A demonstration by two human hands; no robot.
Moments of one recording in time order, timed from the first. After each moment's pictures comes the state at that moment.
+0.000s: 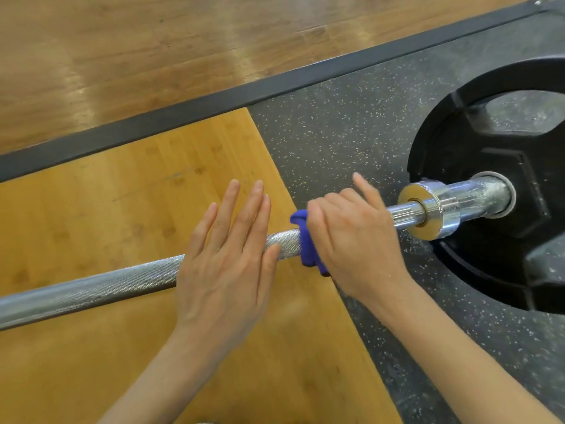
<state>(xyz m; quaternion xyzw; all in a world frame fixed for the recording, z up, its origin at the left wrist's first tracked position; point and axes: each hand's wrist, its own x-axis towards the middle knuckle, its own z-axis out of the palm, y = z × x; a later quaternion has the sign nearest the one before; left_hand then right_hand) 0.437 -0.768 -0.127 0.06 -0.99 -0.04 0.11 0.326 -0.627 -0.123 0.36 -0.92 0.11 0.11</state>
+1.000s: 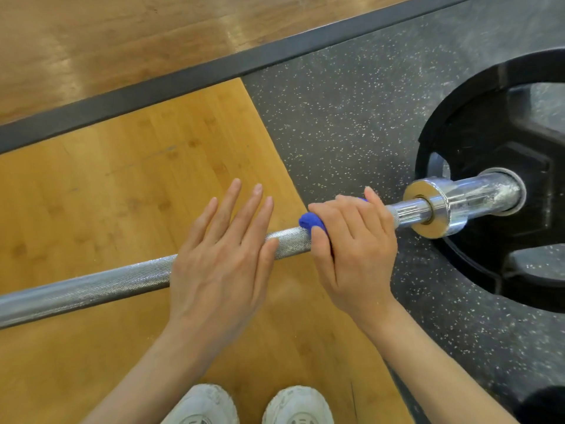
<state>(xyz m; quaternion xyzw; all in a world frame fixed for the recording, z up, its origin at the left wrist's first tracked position) 0.463 -0.758 -0.122 0.05 -0.99 -0.08 0.05 0.383 -0.599 -0.140 0.29 -0.93 0.17 0.16</state>
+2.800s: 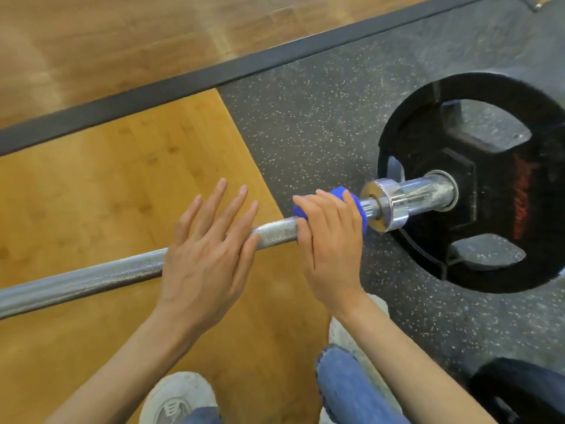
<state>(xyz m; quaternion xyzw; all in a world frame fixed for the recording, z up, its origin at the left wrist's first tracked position) 0.461 -0.747 -0.125 0.01 -0.99 -0.08 0.11 0.378 -0.572 -0.146 0.27 -0.92 0.26 0.13</state>
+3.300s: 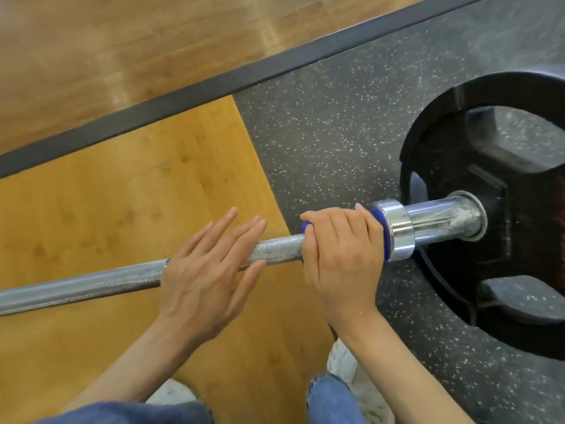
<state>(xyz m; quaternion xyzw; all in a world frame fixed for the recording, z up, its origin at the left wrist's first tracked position) 0.441 -0.733 -0.126 0.02 -0.99 -0.08 0.06 0.342 -0.565 -0.143 0.27 -0.92 0.23 0.17</state>
